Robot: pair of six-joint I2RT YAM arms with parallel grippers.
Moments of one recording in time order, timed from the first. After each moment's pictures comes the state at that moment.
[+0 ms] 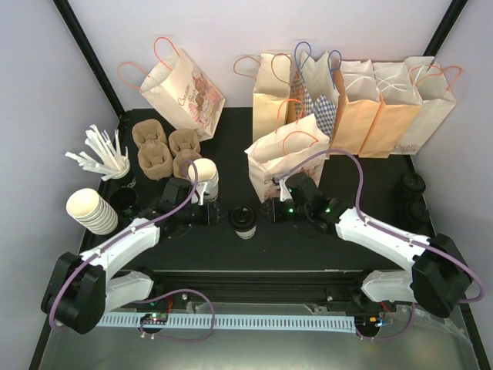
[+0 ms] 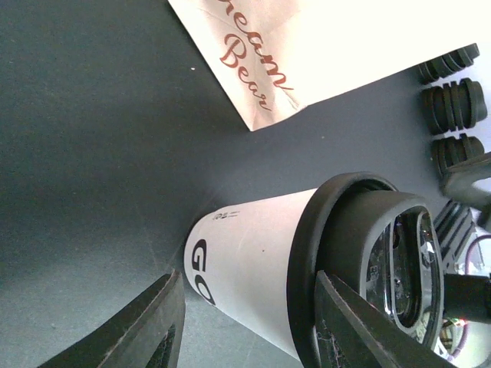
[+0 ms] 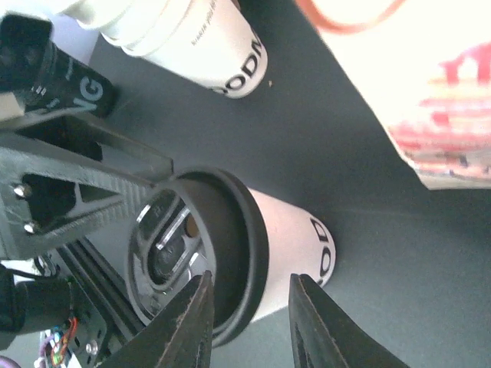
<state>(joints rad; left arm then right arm) -0.41 1.12 0.51 -0.15 0.55 -0.52 0.78 1.27 0.79 -0.22 -0.26 0.62</state>
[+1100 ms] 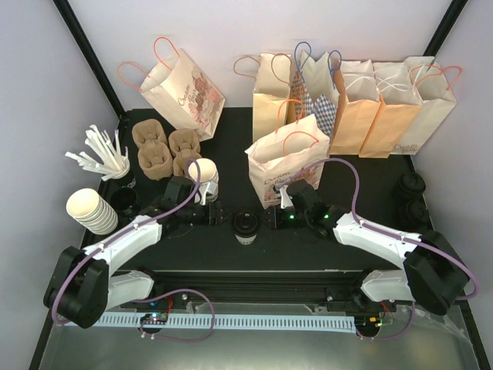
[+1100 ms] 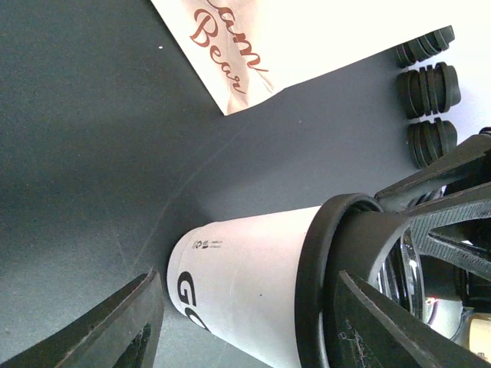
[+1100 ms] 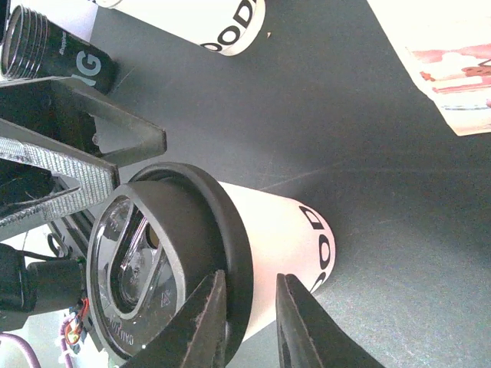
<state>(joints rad) -0.41 1.16 0.52 -0.13 0.64 -0.53 0.77 1.29 0.66 -0.10 -0.35 0.69</state>
